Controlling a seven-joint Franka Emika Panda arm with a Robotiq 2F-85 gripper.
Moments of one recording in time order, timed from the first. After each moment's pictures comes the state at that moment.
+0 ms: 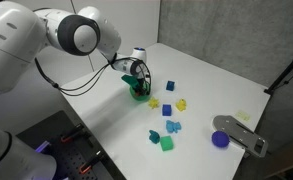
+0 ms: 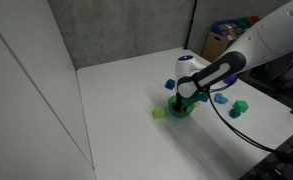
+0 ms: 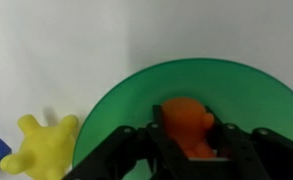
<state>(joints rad) 0.19 1.00 -0.01 -1.54 -0.06 2.39 0.31</state>
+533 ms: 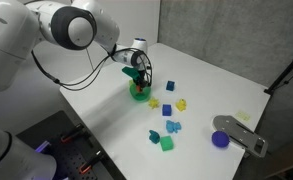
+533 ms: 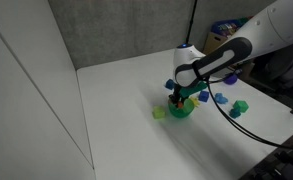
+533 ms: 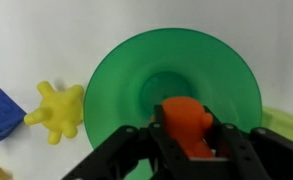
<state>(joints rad) 0.19 0.93 0.00 -1.52 -0.06 2.32 0.31</state>
